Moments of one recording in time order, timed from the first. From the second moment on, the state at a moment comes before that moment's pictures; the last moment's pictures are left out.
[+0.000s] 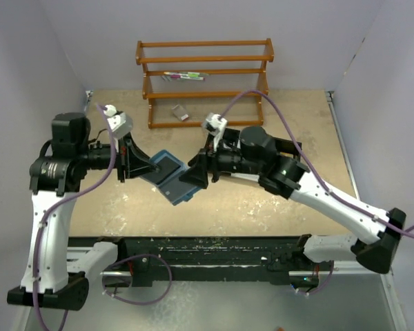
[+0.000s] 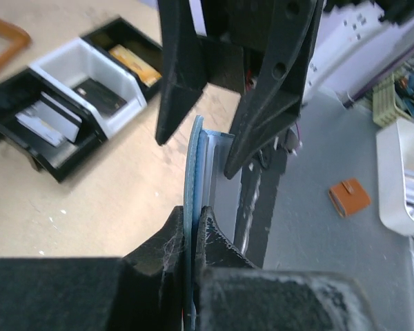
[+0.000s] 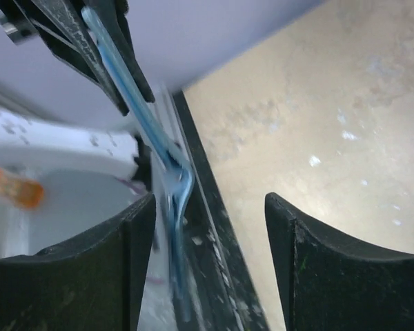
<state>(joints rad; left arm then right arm) -0.07 1.02 1.44 -1.14 1.22 0.35 0.95 1.29 1.31 -0.28 -0.39 0.30</state>
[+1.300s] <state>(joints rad) -0.07 1.05 1.46 -1.28 1.26 0.46 0.95 1.44 1.64 -0.38 -0.58 0.39</state>
